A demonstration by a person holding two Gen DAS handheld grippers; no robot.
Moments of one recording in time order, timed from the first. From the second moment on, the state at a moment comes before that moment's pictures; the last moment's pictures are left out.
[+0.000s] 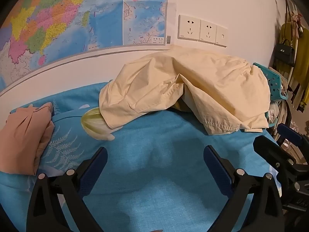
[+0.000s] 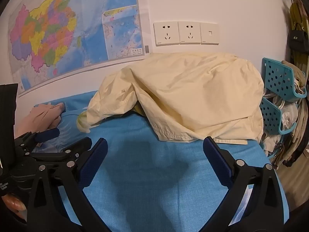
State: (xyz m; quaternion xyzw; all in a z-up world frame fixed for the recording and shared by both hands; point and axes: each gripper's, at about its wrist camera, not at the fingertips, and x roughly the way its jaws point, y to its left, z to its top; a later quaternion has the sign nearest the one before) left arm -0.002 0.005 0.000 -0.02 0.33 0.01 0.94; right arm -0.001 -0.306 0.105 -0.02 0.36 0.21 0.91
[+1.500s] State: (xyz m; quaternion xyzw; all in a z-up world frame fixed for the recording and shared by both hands) left arm 0.000 0.001 0.009 0.00 0.31 0.02 0.95; right arm 0.006 -0.307 0.106 -0.02 0.36 0.21 0.91
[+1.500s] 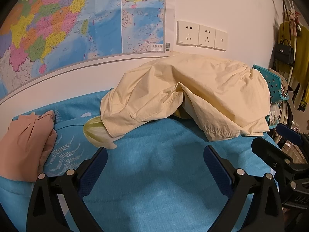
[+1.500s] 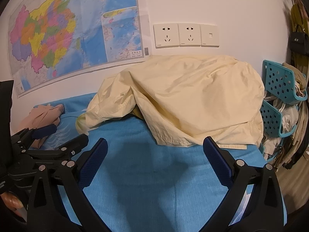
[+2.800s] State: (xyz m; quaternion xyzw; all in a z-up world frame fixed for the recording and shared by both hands) left arm 0.017 0.002 0.006 -0.01 0.32 0.01 0.95; right arm 0.014 -0.298 0.106 -0.04 0.36 0.21 0.91
